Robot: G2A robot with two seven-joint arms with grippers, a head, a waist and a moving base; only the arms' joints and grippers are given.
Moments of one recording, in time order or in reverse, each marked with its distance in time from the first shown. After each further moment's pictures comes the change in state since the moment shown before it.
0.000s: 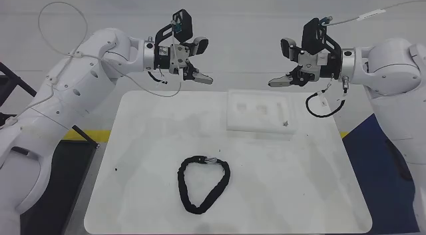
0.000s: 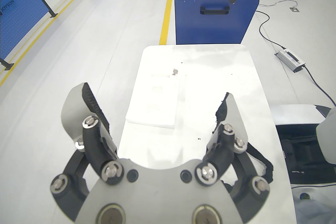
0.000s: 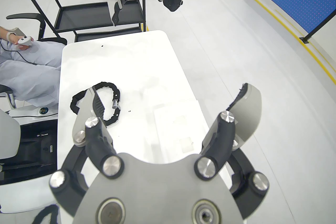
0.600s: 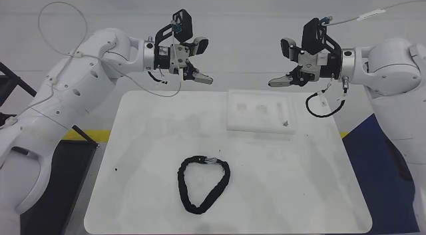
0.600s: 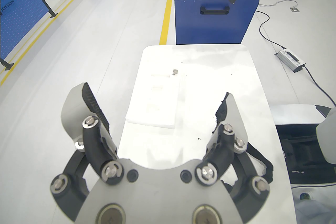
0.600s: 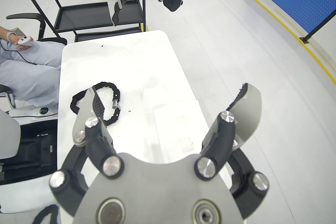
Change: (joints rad) left arm 0.000 0.000 0.000 0.000 0.000 0.000 0.000; right arm 0.000 0.000 0.000 0.000 0.000 0.000 0.000
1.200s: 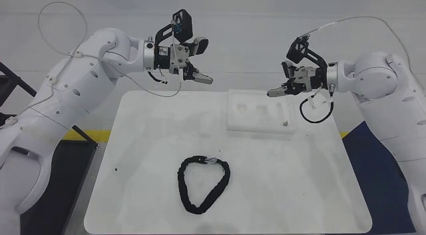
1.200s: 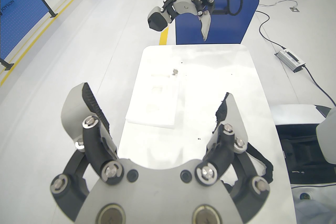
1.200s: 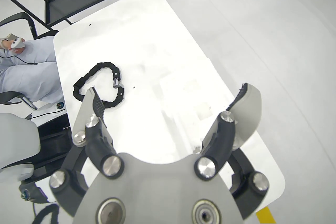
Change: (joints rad) left arm 0.000 0.000 0.000 0.000 0.000 0.000 0.000; right arm 0.024 -0.019 -0.126 0.174 0.036 0.184 0.167
